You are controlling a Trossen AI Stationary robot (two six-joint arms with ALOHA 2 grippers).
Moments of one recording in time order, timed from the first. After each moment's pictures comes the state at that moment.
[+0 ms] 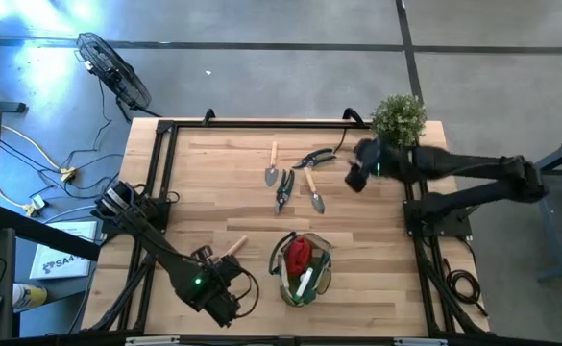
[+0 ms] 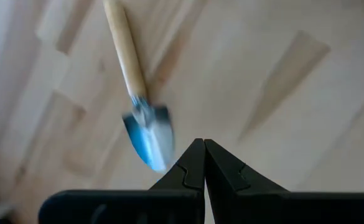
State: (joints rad) left arm -0.75 1.84 1.52 -1.22 -0.25 -1.31; right arm -0.19 1.05 0.94 -0.73 0.49 0.24
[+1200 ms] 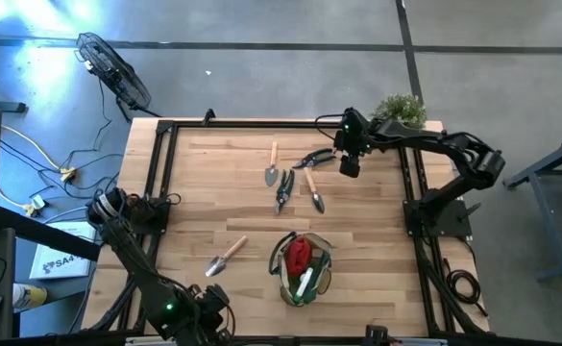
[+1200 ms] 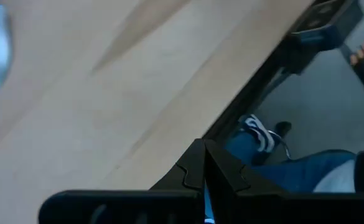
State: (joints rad) left arm -0.94 1.84 1.52 -0.87 -0.27 -1.67; right arm -0.67 1.50 0.94 -0.56 0.00 -0.40
